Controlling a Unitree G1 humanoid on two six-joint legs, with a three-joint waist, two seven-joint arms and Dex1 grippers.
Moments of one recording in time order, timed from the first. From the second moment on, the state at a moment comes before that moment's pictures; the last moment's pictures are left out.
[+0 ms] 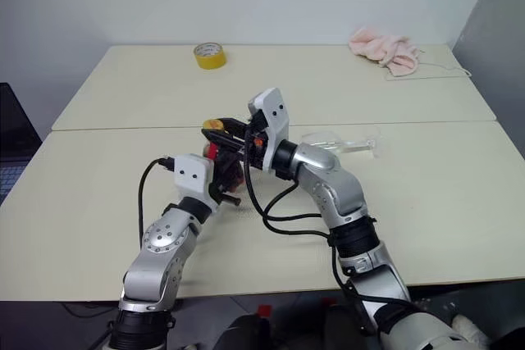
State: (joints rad) left arm -0.15 0.20 -0.02 -0.27 -0.09 0.32 -0.23; right arm -0.74 0.06 0.14 0.08 0.41 0.52 0.65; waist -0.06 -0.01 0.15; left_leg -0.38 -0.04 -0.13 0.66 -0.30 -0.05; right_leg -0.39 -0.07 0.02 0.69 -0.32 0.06
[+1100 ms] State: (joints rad) left arm -0.14 0.19 -0.03 -0.27 -0.09 0.32 -0.23; right arm -0.38 -0.33 0.02 -0.42 0.35 0.44 0.59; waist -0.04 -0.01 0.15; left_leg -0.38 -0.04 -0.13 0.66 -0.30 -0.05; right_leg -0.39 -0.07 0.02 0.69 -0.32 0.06
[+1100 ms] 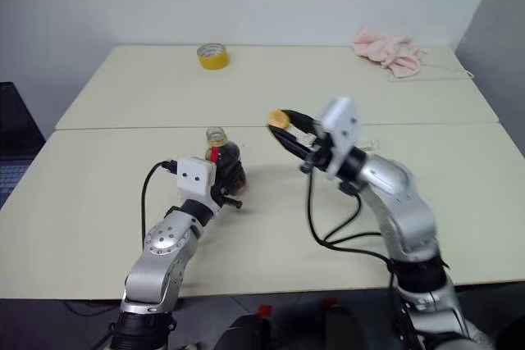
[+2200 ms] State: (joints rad) left arm -0.17 0.19 0.01 -0.23 -0.09 0.28 -0.23; right arm 0.13 -0.56 -0.14 -0.27 0.29 0.37 0.65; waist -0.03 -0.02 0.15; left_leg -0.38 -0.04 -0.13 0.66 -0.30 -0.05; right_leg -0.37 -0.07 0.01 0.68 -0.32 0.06
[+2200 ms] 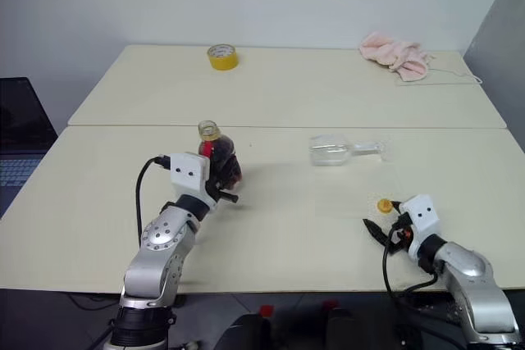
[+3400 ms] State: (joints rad) left arm -0.50 0.25 0.22 0.49 -0.14 -0.09 -0.18; right arm -0.44 -0.30 0.22 -0.46 0.38 0.69 0.57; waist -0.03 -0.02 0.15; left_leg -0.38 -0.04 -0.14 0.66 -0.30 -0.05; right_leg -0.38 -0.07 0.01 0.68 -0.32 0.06
